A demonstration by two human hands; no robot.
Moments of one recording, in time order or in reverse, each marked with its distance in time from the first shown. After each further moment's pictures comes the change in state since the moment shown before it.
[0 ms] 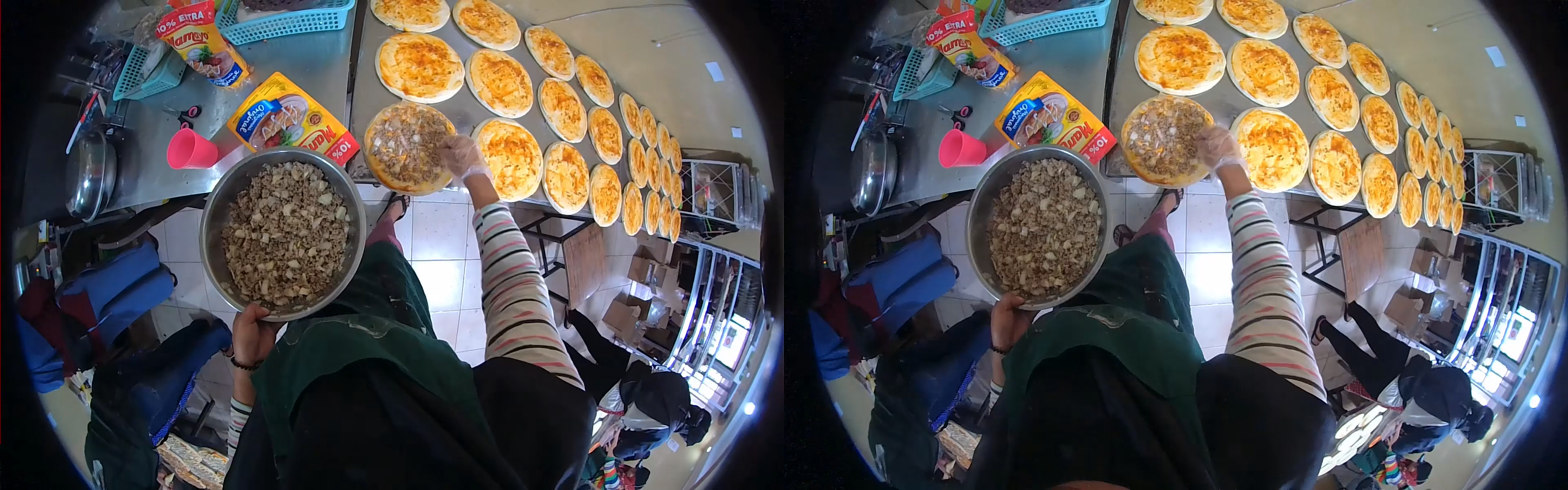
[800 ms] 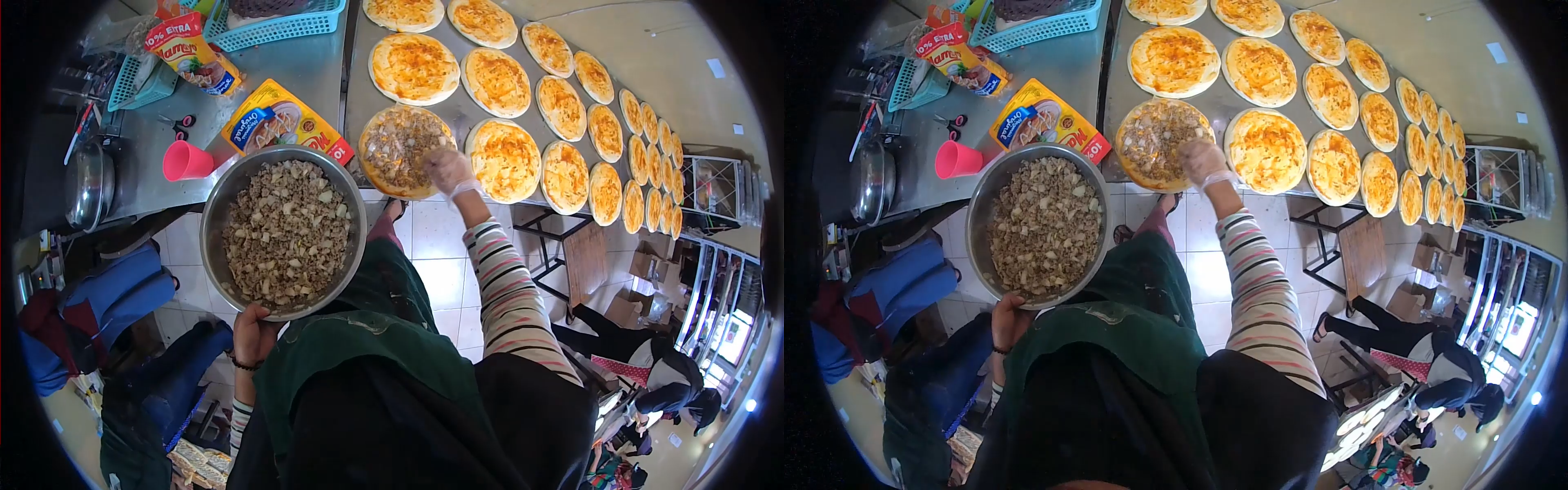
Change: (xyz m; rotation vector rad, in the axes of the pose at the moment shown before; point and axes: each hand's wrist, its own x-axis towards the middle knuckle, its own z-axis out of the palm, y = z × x) left_hand 0.008 0.007 0.014 0.034 -0.012 -0.011; right_hand -0.019 -0.016 0.002 0.157 0.111 -0.183
